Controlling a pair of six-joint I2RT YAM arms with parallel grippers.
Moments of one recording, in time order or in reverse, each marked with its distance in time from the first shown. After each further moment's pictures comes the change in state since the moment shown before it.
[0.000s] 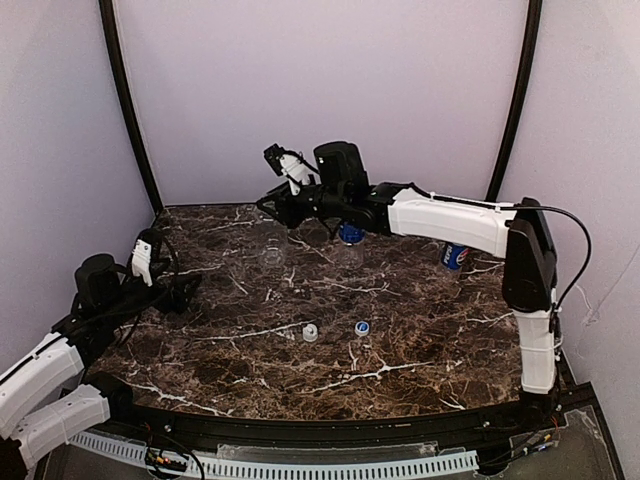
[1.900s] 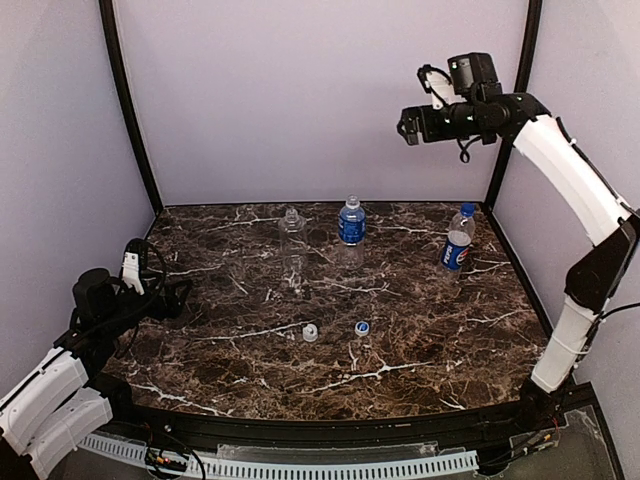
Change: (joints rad) left arm 0.121 -0.083 -0.113 0.013 0.027 -0.179; right arm -0.367 -0.312 0.283 -0.734 0.347 0.030
